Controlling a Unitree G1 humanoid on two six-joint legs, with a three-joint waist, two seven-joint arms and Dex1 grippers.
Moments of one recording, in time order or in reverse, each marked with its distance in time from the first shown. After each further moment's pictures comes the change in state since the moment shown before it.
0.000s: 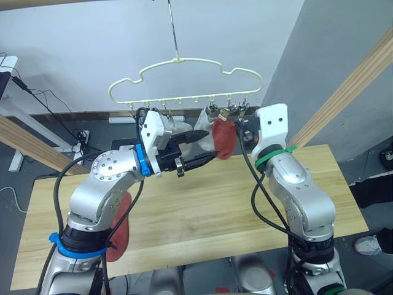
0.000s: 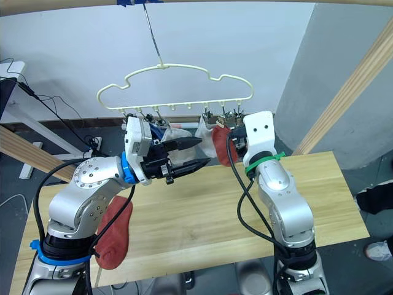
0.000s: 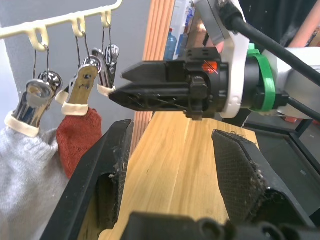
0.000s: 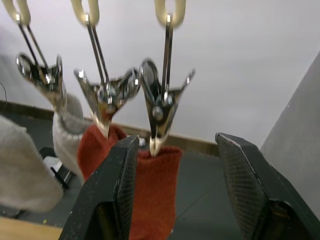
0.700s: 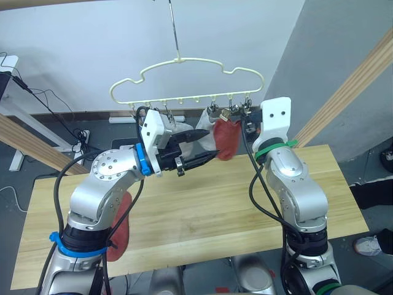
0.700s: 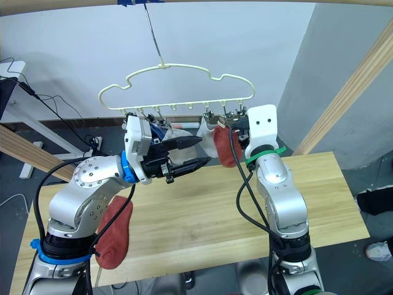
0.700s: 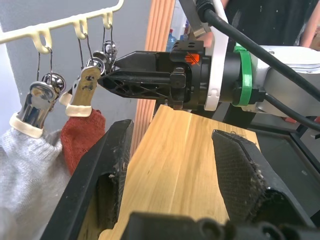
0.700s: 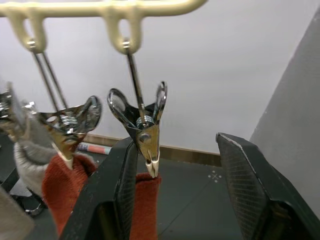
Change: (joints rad) left arm -0.014 -0.001 -0.001 0.003 0.001 -0.003 -0.001; right arm -0.032 0.045 -0.040 0.071 -0.067 -0.062 -0.043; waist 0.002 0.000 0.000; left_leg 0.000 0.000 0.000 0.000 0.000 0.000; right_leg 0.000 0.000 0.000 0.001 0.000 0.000
